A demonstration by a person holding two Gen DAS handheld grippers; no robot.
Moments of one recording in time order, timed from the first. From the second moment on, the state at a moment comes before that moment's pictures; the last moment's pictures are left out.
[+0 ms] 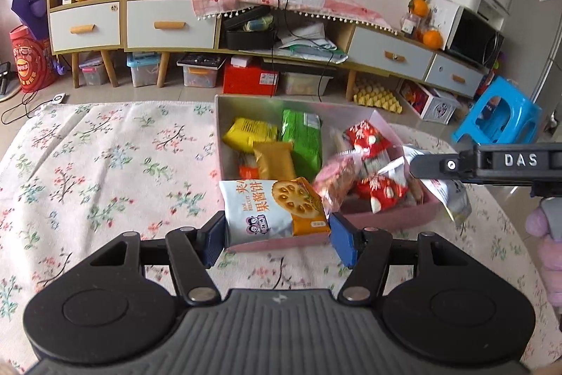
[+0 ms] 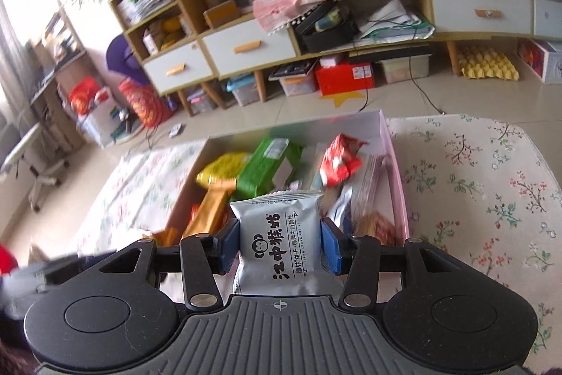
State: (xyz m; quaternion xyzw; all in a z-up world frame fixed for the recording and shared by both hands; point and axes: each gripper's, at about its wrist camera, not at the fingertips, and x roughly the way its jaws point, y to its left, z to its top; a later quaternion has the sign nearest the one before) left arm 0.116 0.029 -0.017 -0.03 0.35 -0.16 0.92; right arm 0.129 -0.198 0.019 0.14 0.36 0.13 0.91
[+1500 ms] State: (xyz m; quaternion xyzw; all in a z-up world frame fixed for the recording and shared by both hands) left arm 0.149 -0.008 -0.027 -0.01 0.34 -0.14 0.93; right arm 0.172 -0.228 -0.004 0.22 0.35 0.10 0.91
